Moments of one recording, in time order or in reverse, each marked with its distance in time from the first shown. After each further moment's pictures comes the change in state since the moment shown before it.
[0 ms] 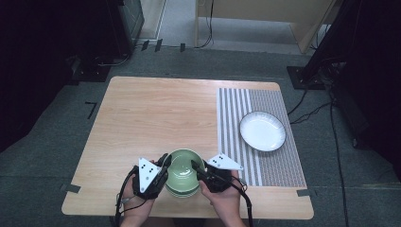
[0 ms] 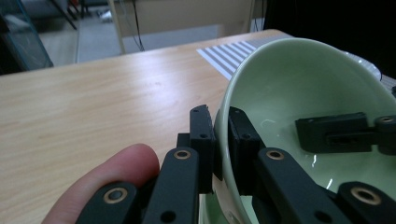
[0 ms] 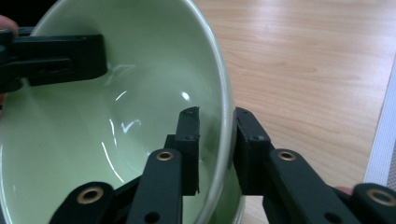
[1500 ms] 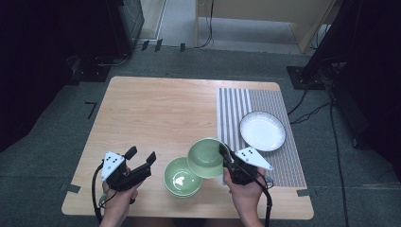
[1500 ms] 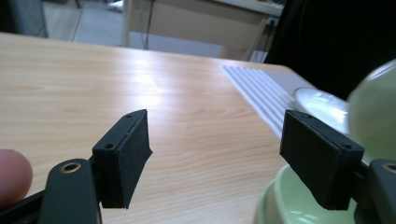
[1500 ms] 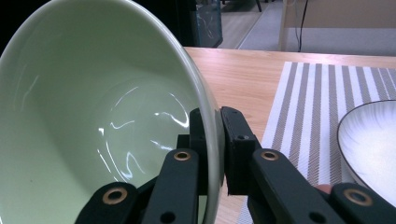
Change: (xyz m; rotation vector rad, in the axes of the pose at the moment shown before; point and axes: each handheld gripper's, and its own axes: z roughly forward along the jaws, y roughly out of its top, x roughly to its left) left arm 0.076 -0.016 -0.006 -0.035 -0.014 -0.291; right arm -0.042 0.020 -0.042 -0.168 -0.205 0.017
